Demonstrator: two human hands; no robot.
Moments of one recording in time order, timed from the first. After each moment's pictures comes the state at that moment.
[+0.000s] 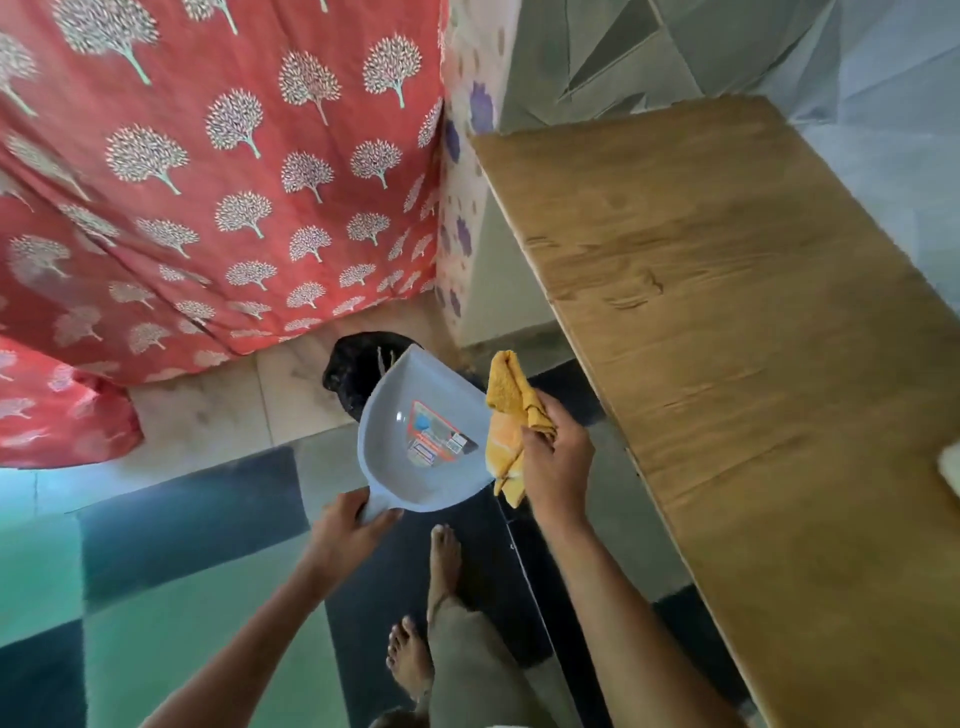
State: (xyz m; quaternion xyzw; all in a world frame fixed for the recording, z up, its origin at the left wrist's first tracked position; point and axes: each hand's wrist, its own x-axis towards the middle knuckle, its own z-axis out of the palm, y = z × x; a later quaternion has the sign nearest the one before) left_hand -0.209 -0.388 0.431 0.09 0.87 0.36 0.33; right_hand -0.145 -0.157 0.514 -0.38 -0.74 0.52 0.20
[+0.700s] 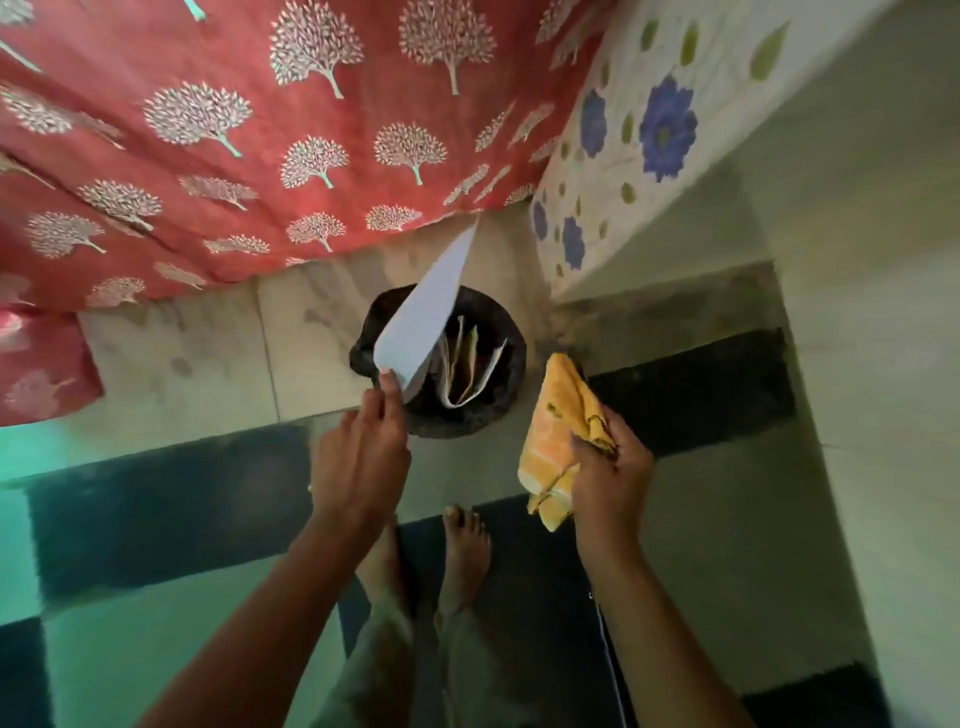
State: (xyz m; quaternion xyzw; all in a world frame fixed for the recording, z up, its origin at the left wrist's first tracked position) left_hand -0.497 -0.328 0.153 0.21 0.96 -0.03 0.18; right_hand -0.406 -0.136 0.172 -0.53 -0.68 0.51 0.05
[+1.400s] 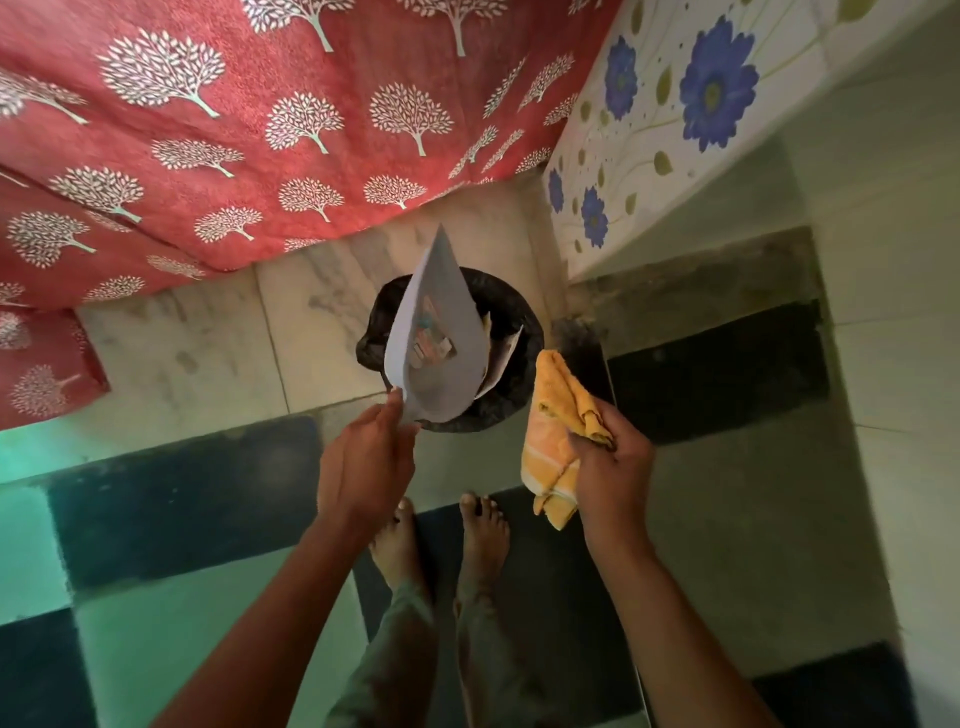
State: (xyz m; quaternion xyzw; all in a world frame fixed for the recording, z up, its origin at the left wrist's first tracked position) left_hand -0.519 -0.351 0.095 0.15 0.95 0.17 0.22; right_hand -0.430 -0.141 0.142 -0.52 -0.67 0.53 0.00
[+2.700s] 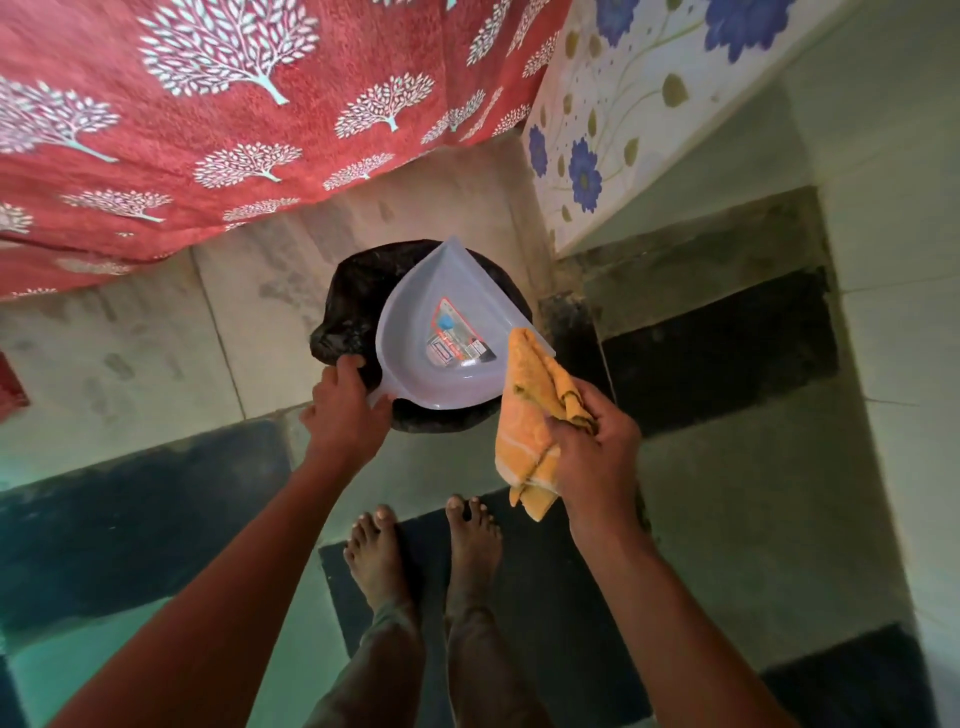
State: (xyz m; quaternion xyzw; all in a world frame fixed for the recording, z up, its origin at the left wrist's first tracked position) left_hand -0.555 -0.332 -0.043 -0.02 0.92 0.20 0.33; right_hand -0.438 -0.136 0.080 -0.48 -0.68 0.56 -0.02
